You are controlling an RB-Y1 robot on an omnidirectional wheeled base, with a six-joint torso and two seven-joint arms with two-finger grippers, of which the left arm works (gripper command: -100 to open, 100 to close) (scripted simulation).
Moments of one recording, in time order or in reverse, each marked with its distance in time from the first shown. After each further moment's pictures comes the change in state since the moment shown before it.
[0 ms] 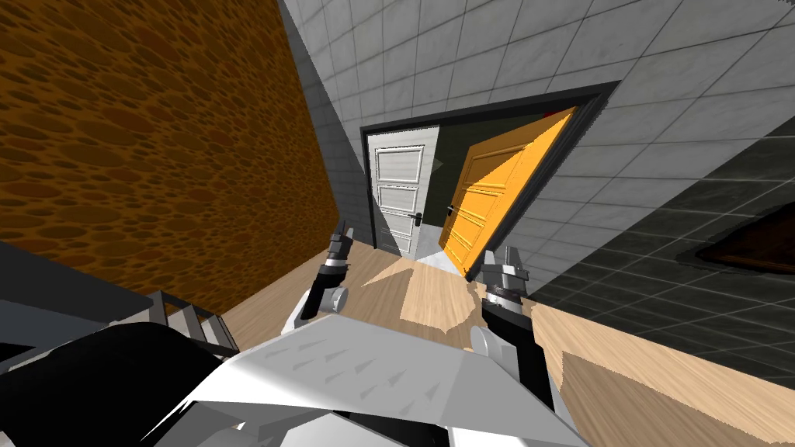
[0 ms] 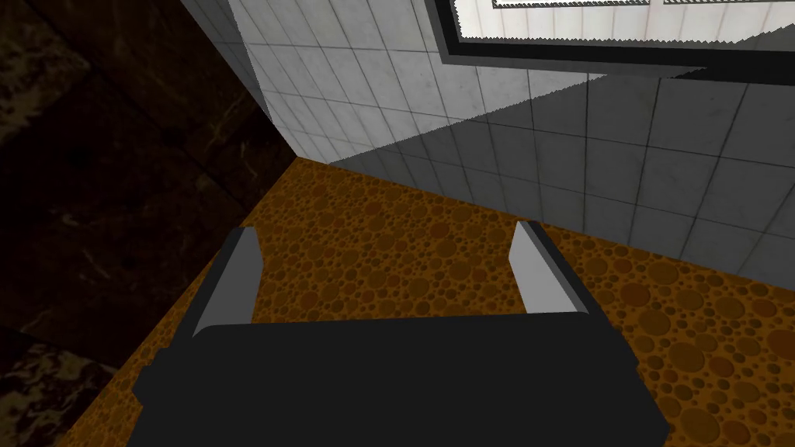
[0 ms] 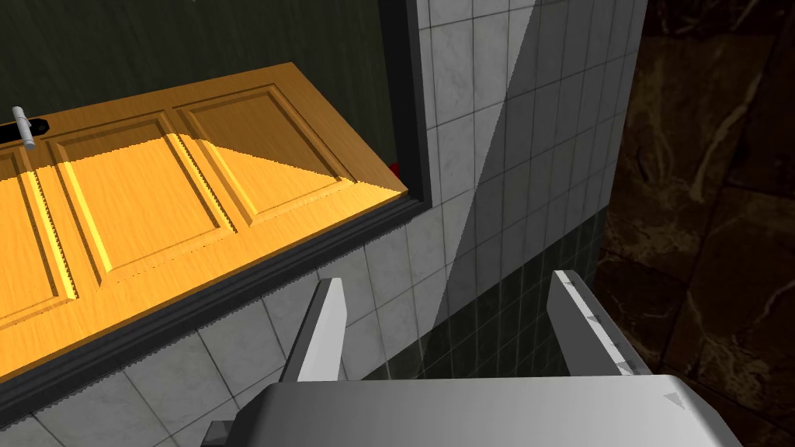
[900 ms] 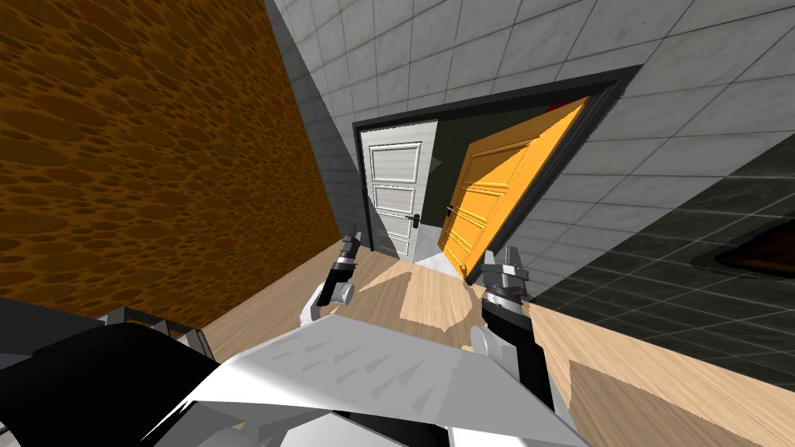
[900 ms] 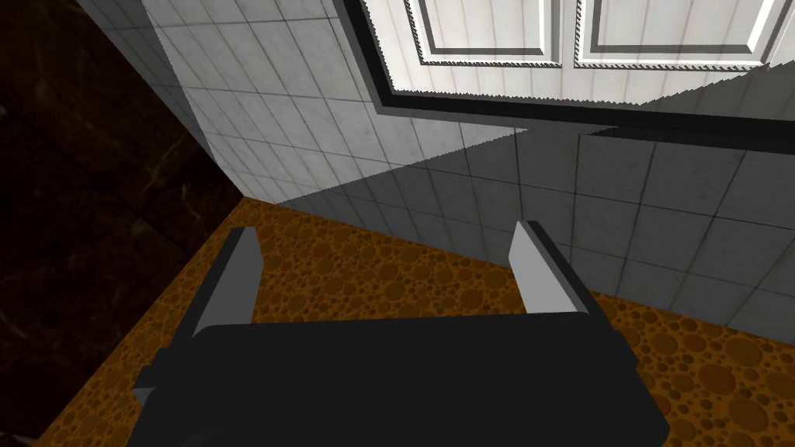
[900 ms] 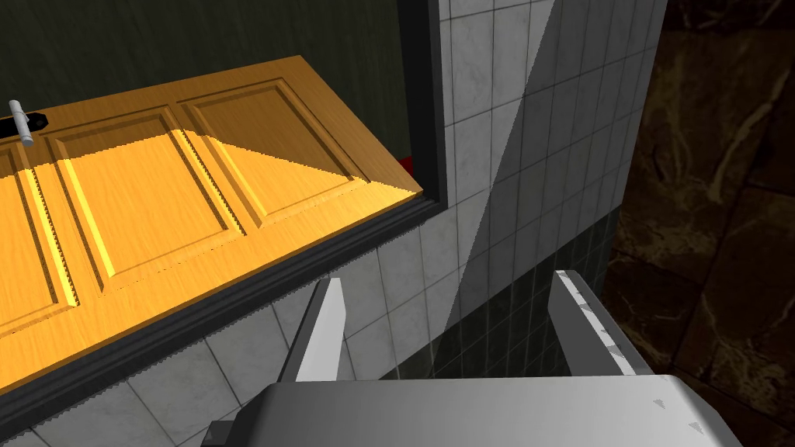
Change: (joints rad) arm -0.114 0.033 -0.002 0.202 0.008 -0.004 0.009
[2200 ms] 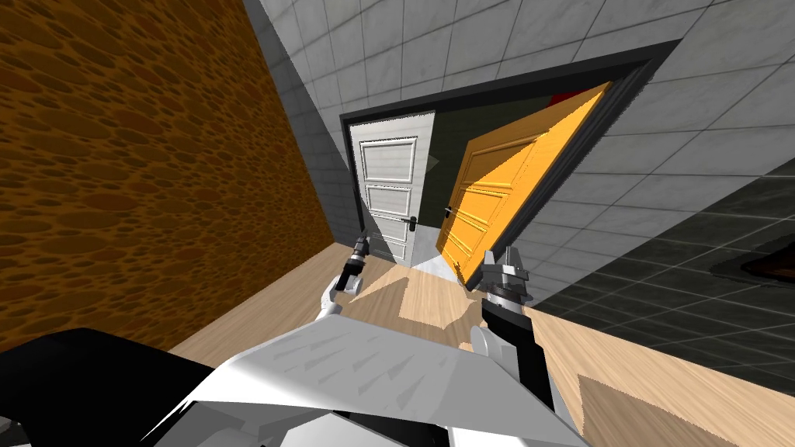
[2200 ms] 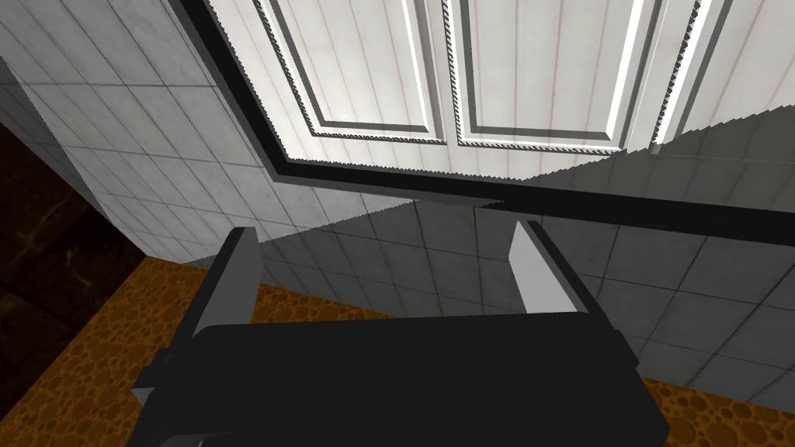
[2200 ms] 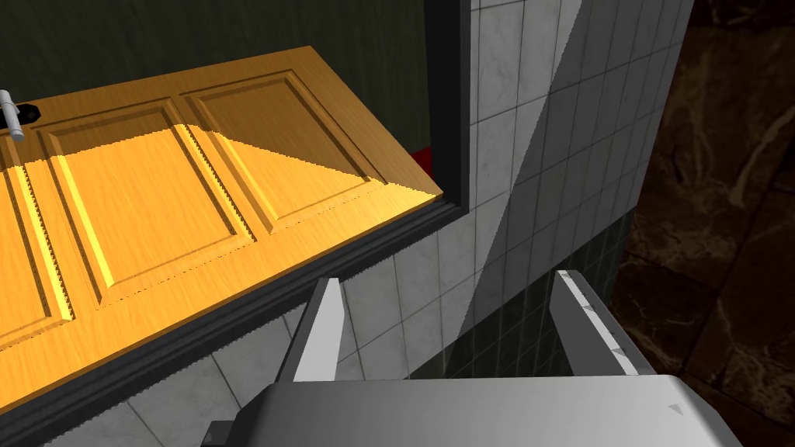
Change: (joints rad) arm -0.203 0.031 0.004 0.353 0.016 -0.010 0.018
